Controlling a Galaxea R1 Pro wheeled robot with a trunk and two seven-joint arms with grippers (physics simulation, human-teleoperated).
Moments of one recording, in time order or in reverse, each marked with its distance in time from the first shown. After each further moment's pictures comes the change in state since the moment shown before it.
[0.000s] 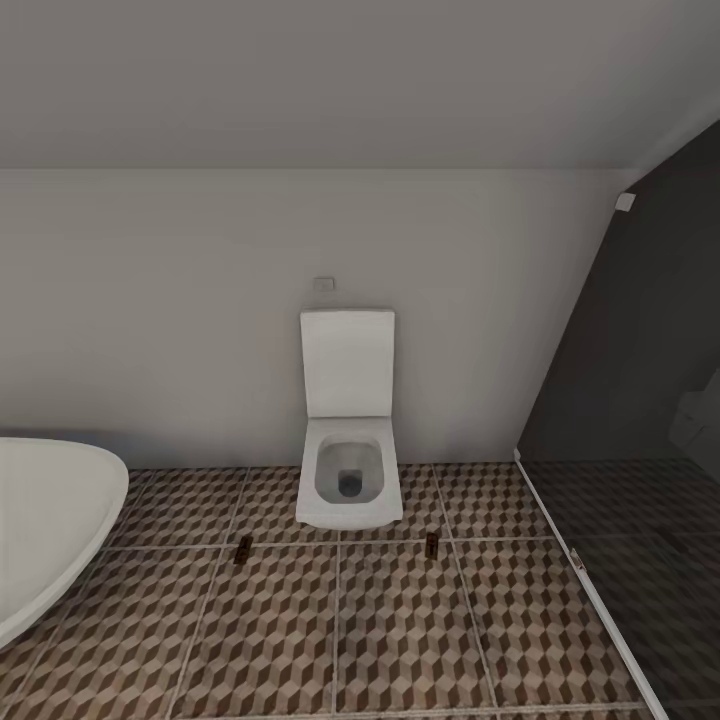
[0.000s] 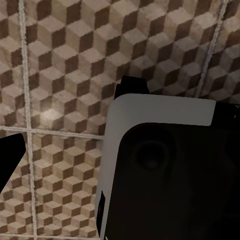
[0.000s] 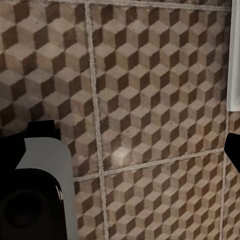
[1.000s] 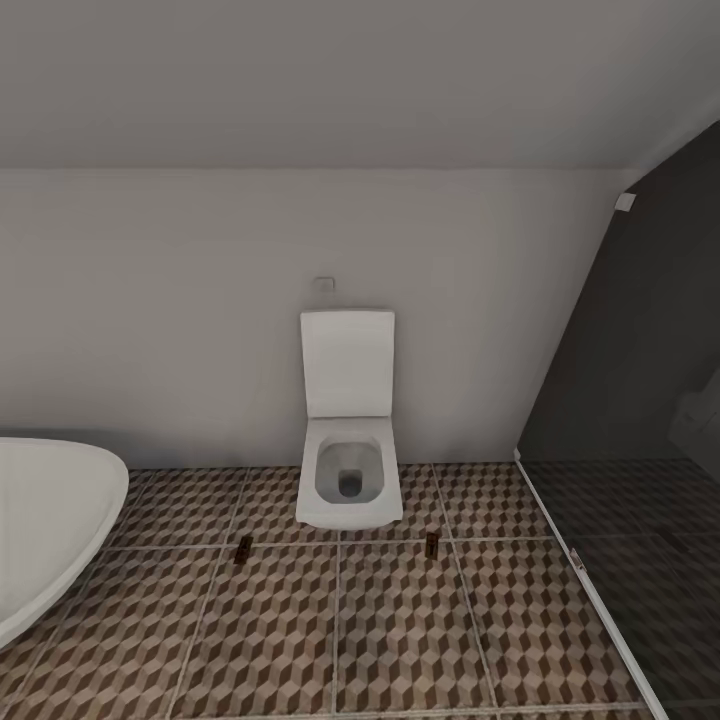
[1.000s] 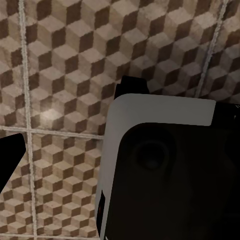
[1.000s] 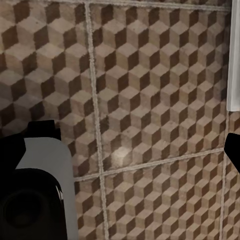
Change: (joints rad) left arm 0.000 0.000 0.000 0.000 0.000 0.000 0.000; right arm 0.000 0.000 0.000 0.000 0.000 0.000 0.000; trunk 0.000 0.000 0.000
